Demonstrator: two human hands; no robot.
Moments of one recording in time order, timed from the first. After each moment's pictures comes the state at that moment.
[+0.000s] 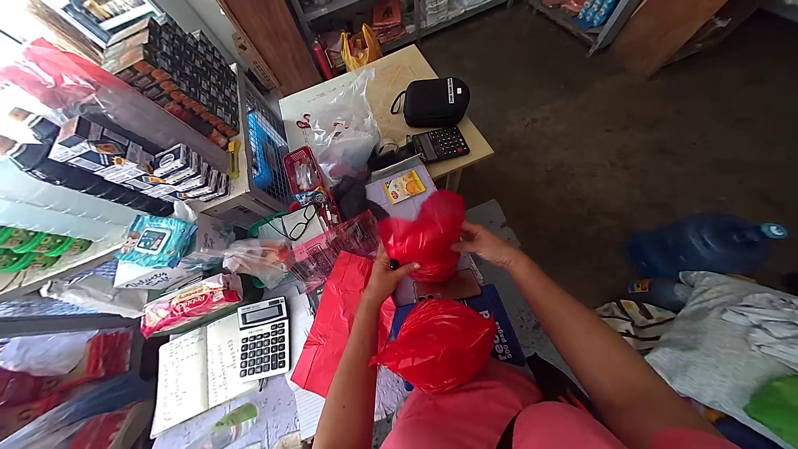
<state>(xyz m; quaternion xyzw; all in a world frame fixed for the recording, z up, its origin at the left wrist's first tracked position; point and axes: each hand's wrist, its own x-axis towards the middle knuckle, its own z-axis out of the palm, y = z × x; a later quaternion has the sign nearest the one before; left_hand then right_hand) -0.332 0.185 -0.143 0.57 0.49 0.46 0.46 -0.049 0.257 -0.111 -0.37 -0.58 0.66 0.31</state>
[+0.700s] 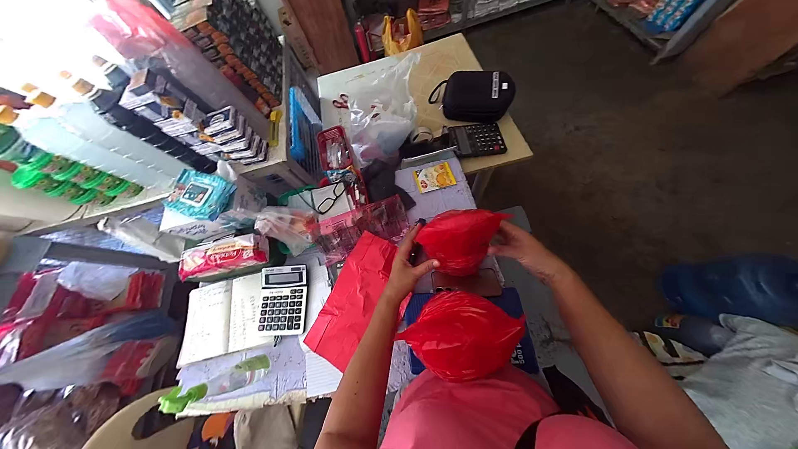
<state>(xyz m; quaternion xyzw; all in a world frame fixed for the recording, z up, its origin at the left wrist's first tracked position) -0.331 0.154 -0.140 0.50 0.52 0.50 0.47 -0.036 0.244 -0.105 -0.39 -0.60 0.63 0.31</state>
